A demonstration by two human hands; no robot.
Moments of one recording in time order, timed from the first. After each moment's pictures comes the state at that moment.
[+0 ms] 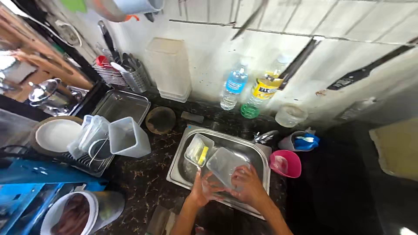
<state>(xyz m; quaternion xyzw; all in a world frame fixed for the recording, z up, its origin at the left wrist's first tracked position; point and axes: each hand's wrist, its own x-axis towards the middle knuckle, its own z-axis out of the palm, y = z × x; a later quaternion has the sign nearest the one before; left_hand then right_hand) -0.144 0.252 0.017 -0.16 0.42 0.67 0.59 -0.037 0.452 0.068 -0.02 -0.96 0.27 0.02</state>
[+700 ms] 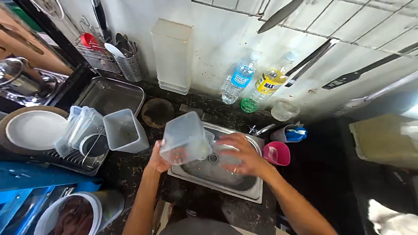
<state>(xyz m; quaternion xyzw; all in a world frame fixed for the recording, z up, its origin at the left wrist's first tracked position) -0.316 0.142 0.072 -0.05 0.36 0.76 0.54 -0.135 0.435 0.156 0.17 -0.91 0.32 0.19</state>
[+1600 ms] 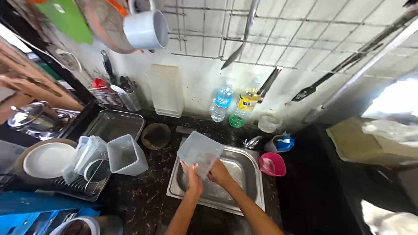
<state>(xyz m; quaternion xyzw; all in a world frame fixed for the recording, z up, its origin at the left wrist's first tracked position) -0.205 0.284 0.062 -0.15 0.50 0.81 0.26 -0.151 0.404 0.034 -0.05 -0.96 0.24 0.13</state>
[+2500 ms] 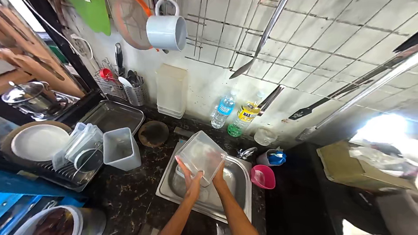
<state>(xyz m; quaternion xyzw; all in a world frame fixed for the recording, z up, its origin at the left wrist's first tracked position) -0.181 0.283 0.076 0.05 0.58 0.80 0.12 -0.167 0.414 0.033 -0.22 -0.83 0.39 0.34</state>
